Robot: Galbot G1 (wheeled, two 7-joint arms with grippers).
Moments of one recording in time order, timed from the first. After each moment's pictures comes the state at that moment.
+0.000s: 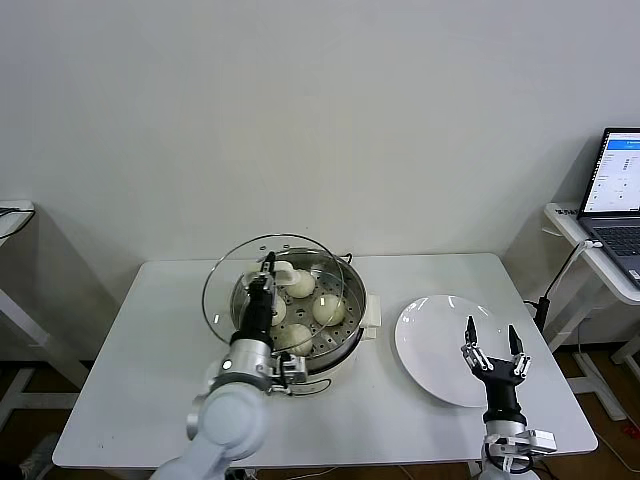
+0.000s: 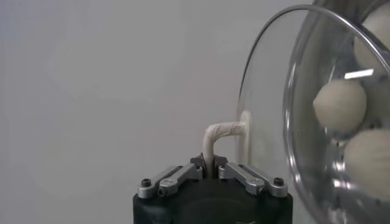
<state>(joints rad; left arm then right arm) 1.06 -1.25 0.00 -2.06 1.41 0.57 0.27 -1.49 1.38 0.66 1.78 0.44 0.40 0.00</state>
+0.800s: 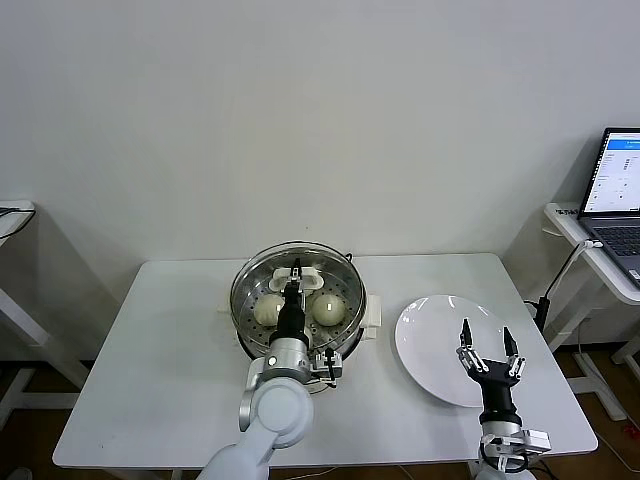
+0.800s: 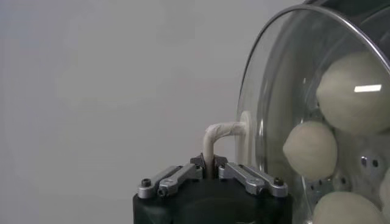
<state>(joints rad) 1.01 -1.41 0.07 -1.87 1.55 0.59 0.24 -1.48 1.38 0.65 1.75 0.43 0.41 0.00</state>
